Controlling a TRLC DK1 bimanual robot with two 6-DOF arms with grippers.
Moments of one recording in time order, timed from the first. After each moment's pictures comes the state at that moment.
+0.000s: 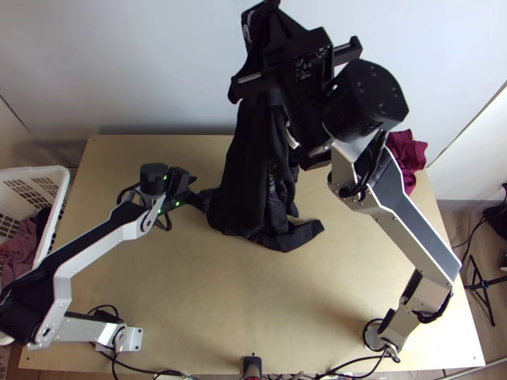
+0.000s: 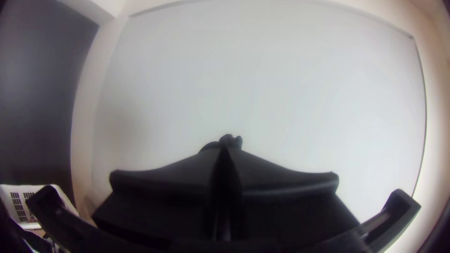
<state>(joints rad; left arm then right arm) -0.35 1.51 0.95 0.05 0.23 0.05 0.91 1.81 2.36 -0.13 0.55 -0.37</state>
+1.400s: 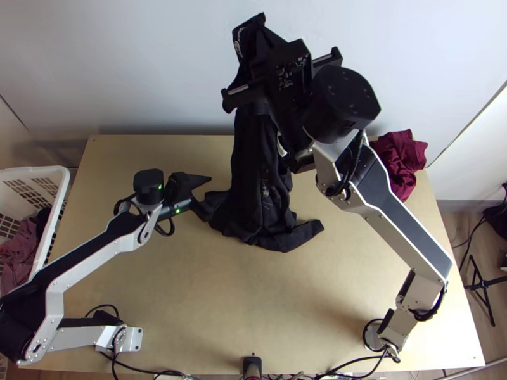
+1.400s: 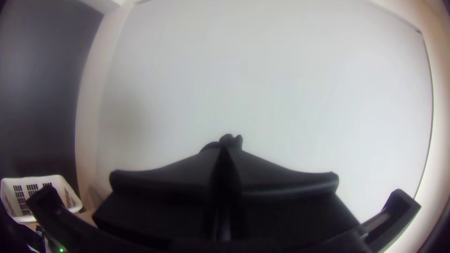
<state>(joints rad) -0.38 1.42 0.86 0.24 0.45 0.08 0.92 1.83 2.32 -0.16 0.55 -0.33</state>
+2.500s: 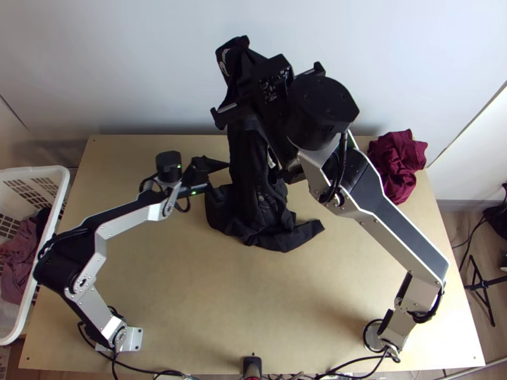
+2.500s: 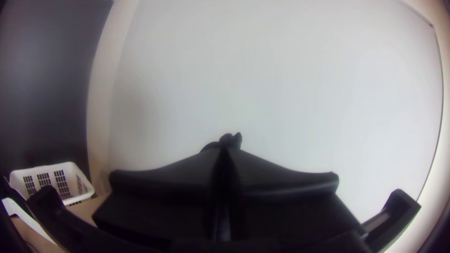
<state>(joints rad) -0.35 1.81 1.09 0.44 0.67 0.24 0.96 1.83 2.32 -0.28 0.55 -0.27</state>
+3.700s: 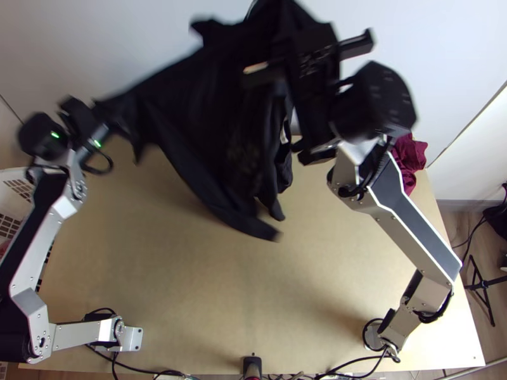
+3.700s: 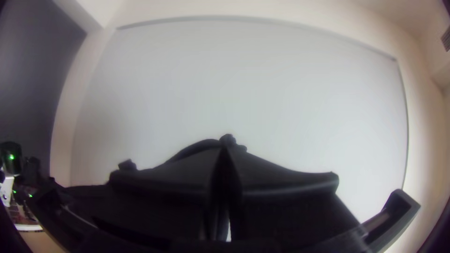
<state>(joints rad) 0.05 1.39 1.30 0.38 0.54 -0.12 0.90 1.80 2.34 0.05 0.59 -0.52</state>
